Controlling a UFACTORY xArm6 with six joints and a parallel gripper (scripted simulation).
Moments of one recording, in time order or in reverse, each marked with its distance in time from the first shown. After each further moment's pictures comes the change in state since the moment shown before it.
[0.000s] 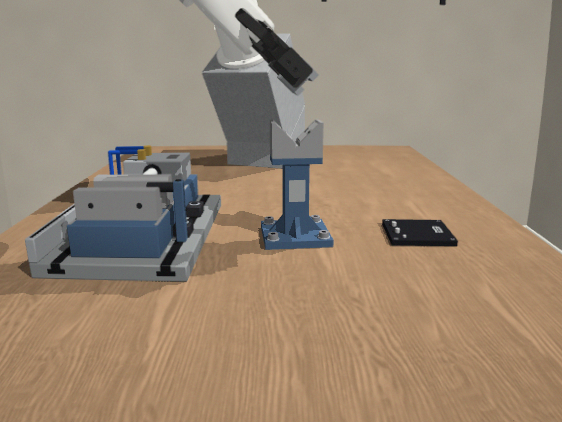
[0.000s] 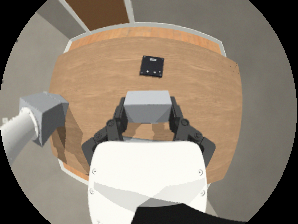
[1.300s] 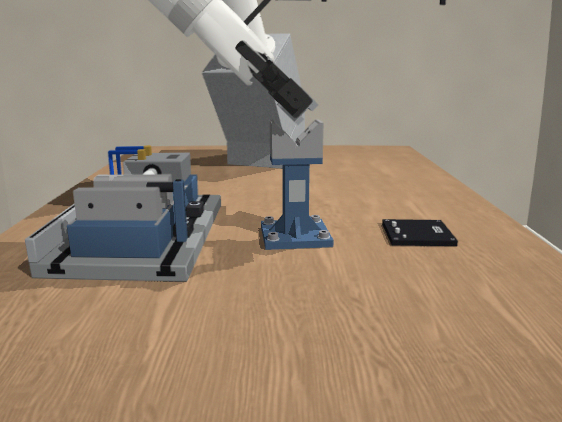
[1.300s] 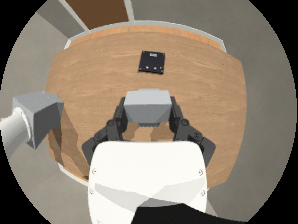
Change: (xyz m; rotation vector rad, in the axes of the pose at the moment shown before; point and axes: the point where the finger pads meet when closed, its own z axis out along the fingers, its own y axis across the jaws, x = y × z) arm -0.026 0.000 0.026 0.000 0.000 0.000
